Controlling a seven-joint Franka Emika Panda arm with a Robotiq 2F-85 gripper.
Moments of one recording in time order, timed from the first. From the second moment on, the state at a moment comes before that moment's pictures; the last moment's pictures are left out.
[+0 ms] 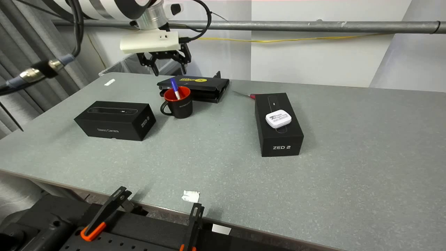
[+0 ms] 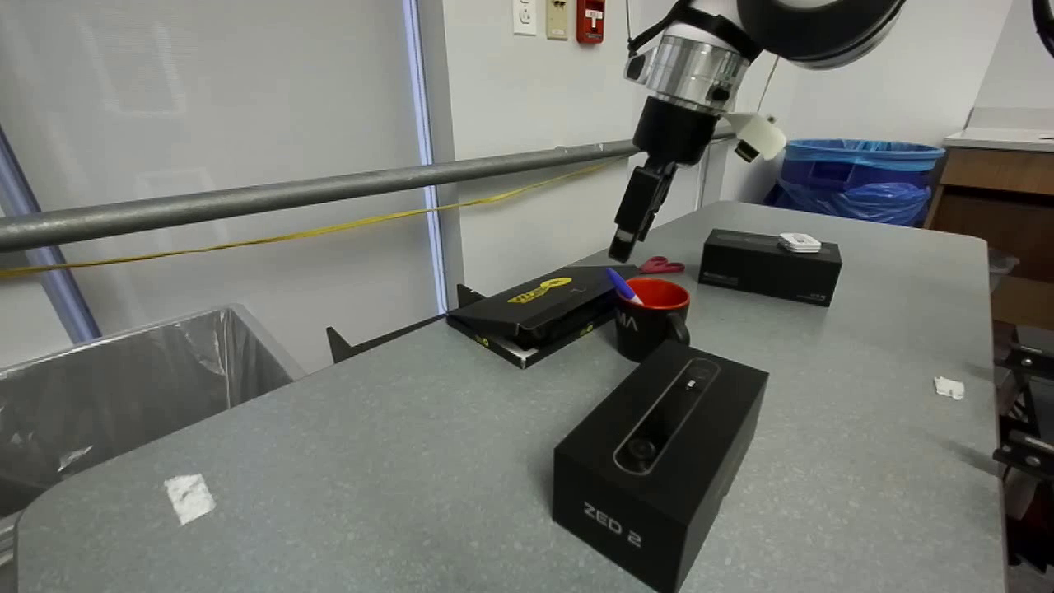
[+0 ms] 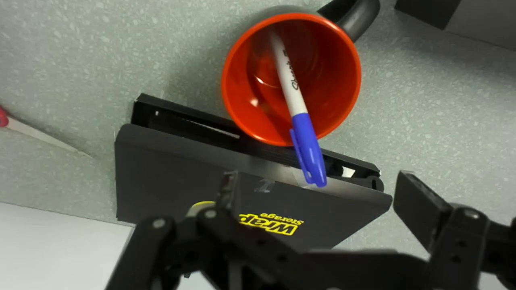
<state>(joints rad) 0.11 0.31 0.07 -2.26 0.09 2.84 -0.21</state>
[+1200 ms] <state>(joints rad) 0.01 0.45 0.20 -2.16 0.04 2.84 -0.32</state>
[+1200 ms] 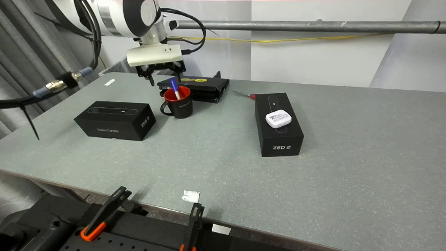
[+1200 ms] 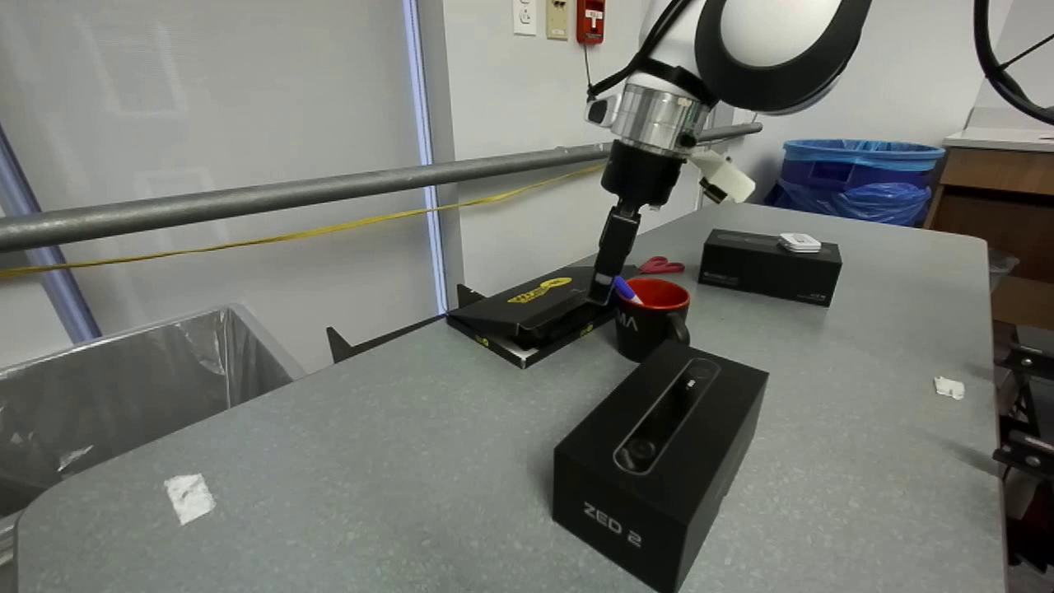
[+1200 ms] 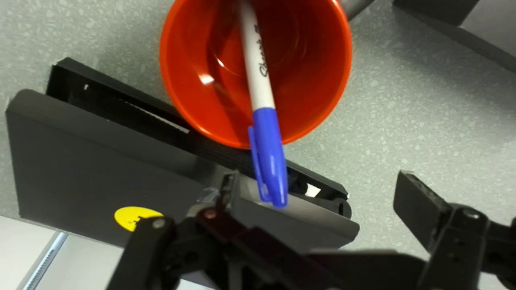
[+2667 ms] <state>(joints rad) -0.01 0.40 0.21 -2.20 0.04 2.85 -0.33</state>
